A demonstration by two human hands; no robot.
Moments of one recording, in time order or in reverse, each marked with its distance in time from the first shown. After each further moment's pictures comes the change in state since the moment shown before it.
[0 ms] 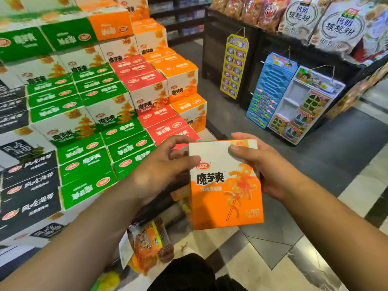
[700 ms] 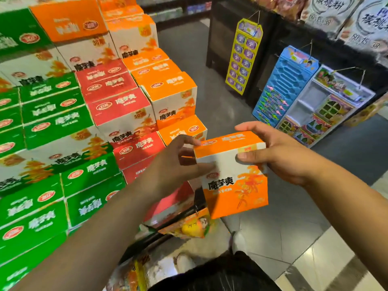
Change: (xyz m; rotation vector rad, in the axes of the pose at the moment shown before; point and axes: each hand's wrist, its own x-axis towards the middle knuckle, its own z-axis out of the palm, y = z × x) left_hand 0.183 0.027 -0.019 0.256 0.041 0.000; right_hand 0.183 -0.090 -0.070 -0.410 -0.174 -0.022
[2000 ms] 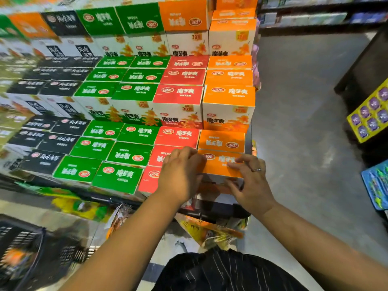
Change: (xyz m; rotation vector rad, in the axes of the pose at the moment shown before) left_hand 0.035 -0.050 0.054 1.074 0.798 -0.232; right_hand 0.144 0.106 -0.012 -0.763 -0.191 -0.795
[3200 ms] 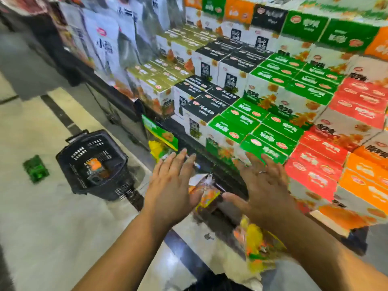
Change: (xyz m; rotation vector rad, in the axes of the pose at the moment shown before) left_hand -0.290 -0.159 -0.102 0.181 0.143 -0.553; right_hand -0.035 -0.287 0.099 -0.545 -0.549 -0.389
